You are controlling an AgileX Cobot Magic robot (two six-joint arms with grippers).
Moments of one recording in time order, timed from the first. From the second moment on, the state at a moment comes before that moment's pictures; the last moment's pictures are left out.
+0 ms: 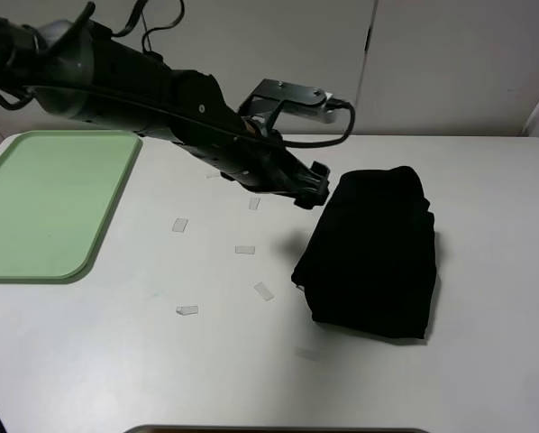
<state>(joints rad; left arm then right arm) -0.74 1.95 -1.22 -0.21 0.07 0.11 0.24 -0.01 -0.49 -0.08 1.02 0.07</state>
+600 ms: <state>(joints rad) -0.60 2.03 -1.22 -1.27 0.50 1.09 0.24 -0.01 -0.49 -0.08 1.02 0.07</state>
